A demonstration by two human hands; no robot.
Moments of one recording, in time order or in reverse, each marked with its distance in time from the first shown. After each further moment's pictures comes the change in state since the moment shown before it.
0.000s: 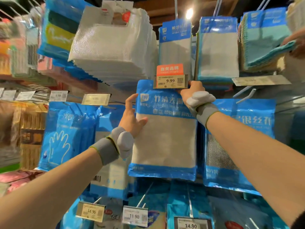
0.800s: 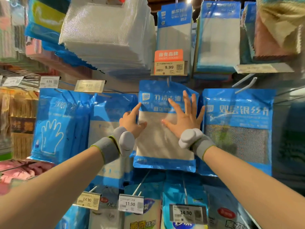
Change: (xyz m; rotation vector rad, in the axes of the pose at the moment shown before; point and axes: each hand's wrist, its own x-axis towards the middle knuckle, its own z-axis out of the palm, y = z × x) left_hand -0.013 -0.032 0.024 0.320 -0.124 -0.264; right_hand -0.066 0.094 0.068 -0.483 0.025 -0.290
